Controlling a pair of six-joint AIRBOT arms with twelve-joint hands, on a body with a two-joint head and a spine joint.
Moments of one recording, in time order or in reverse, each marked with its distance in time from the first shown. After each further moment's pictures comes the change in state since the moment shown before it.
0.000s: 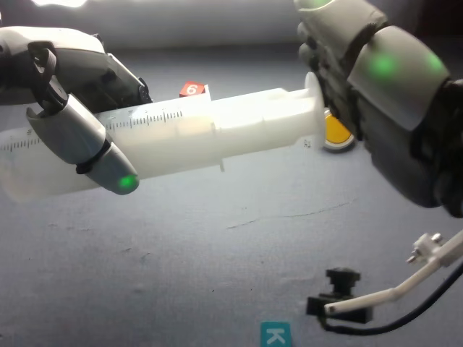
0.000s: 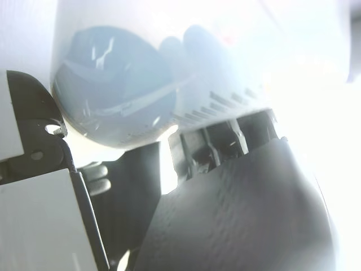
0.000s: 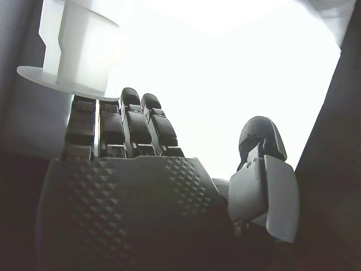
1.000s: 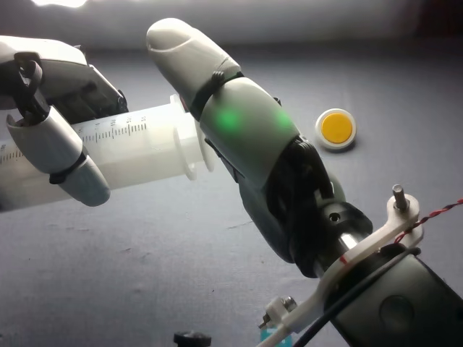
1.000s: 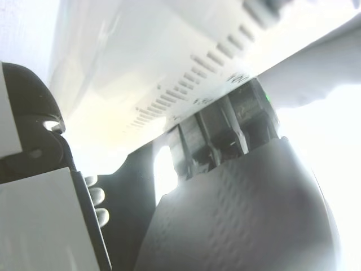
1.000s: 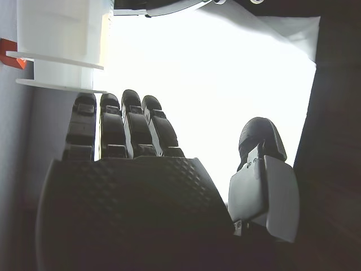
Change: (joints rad) left arm 0.000 0.006 0.008 0.032 0.053 0.021; right arm 0.057 -0.373 0.029 0.083 0.226 -0.055
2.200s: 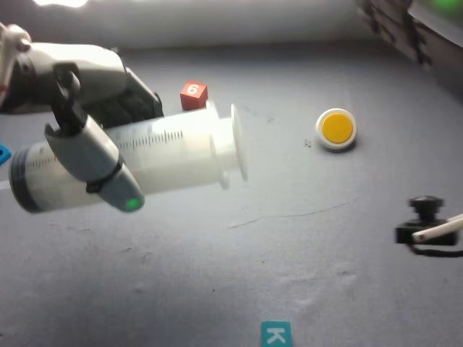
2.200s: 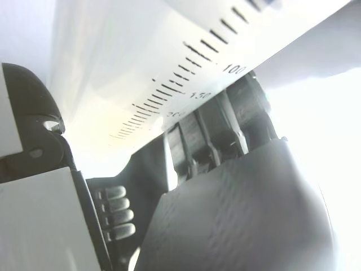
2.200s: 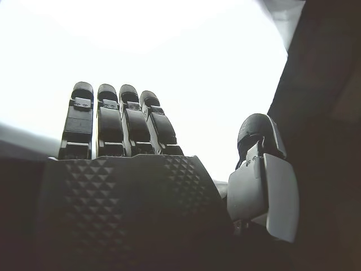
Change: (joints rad) left arm 0.074 -0.035 -0.025 0.083 -0.104 -0.056; right arm 0.011 0.593 0.062 -0.253 -0.391 0.011
